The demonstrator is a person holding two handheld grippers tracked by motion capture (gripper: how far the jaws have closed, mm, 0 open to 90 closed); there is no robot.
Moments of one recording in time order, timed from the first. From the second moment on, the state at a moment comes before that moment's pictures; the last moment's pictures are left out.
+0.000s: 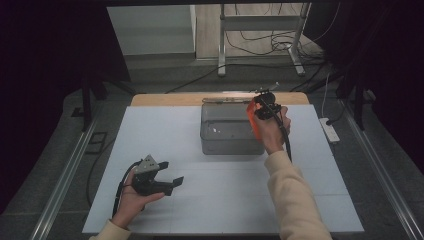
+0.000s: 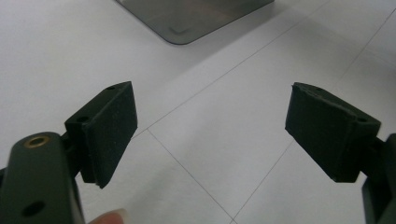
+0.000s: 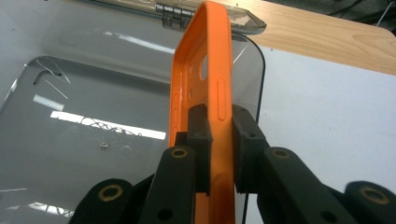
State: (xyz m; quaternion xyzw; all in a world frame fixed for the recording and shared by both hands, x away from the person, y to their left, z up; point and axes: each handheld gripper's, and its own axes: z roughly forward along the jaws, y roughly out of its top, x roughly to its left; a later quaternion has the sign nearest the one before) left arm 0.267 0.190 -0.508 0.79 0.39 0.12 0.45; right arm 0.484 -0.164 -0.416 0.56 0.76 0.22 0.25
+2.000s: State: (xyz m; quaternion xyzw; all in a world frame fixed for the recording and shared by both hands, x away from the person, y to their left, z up) left arm 0.267 0.190 -0.508 0.79 0.39 0.12 0.45; right arm 0.492 -0.155 -0.441 0.57 0.77 0.18 0.24
